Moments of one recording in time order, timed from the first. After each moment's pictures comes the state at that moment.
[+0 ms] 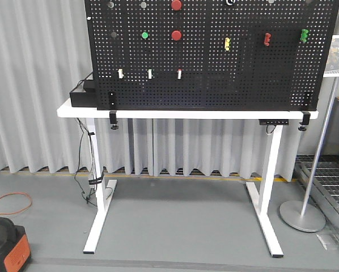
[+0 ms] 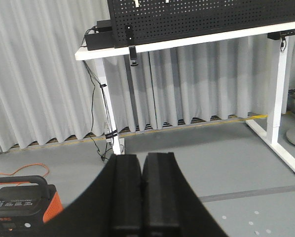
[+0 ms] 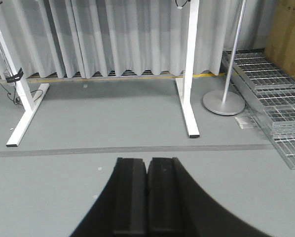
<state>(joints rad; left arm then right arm) -0.08 -0.01 0.03 -0.12 0.16 0.22 -0.02 -0.01 0.03 -0.11 0.39 0.13</state>
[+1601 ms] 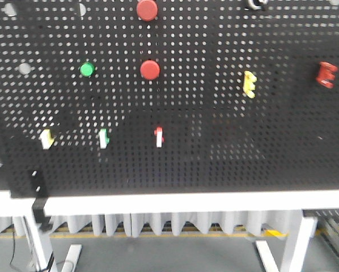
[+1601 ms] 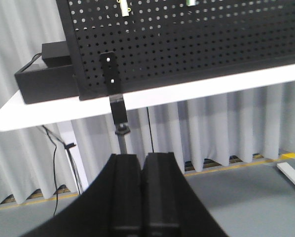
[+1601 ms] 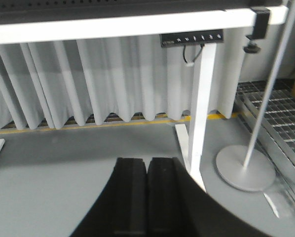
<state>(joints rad) -0.08 -0.01 0.03 -0.12 0.16 0.22 -0.02 -0.01 0.03 -0.11 0.39 0.13</state>
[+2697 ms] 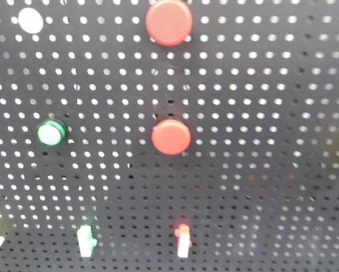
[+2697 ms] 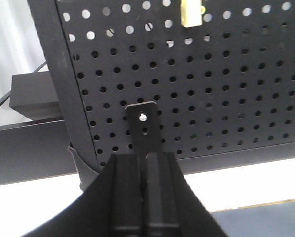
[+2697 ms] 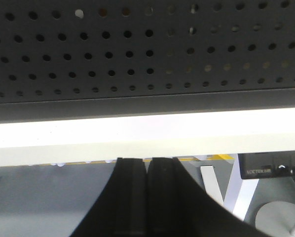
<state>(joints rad) -0.08 -0.01 0.03 -0.12 0.16 0.22 -0.02 -0.01 0.03 -0.11 0.39 0.13</state>
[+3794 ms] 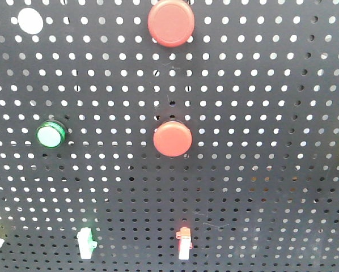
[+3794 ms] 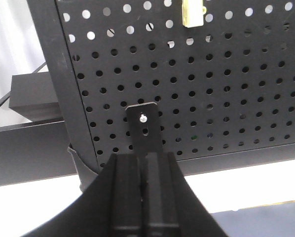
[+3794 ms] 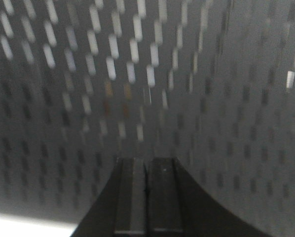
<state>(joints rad) -0.08 -0.01 0.03 -0.12 0.16 0.22 -0.02 -0.01 0.03 -0.30 0.00 0.09</state>
